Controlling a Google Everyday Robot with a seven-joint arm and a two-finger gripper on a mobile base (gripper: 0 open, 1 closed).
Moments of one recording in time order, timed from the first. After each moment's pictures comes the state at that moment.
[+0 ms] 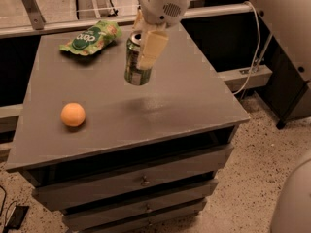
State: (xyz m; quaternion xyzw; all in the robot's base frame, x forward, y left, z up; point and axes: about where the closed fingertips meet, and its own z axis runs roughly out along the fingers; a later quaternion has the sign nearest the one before) arm 0.565 0.016 0.977 -0.77 0.60 0.10 0.20
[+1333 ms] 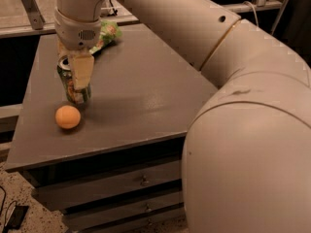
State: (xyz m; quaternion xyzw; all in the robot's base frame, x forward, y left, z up) arm 0.561 0.183 0.922 -0.88 0.45 0.10 0.15
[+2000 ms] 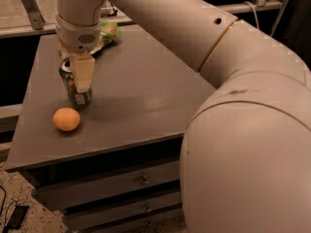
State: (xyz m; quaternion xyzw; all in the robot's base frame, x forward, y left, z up) arm 0.575 0.184 0.911 -0.87 0.46 0.07 0.16
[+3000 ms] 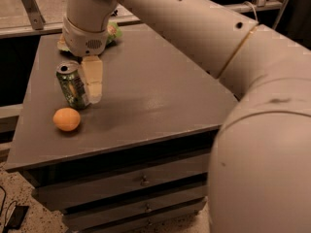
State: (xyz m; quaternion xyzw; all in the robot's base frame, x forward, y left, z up) arm 0.571 0.178 0.909 -0.86 0.46 0.09 0.20
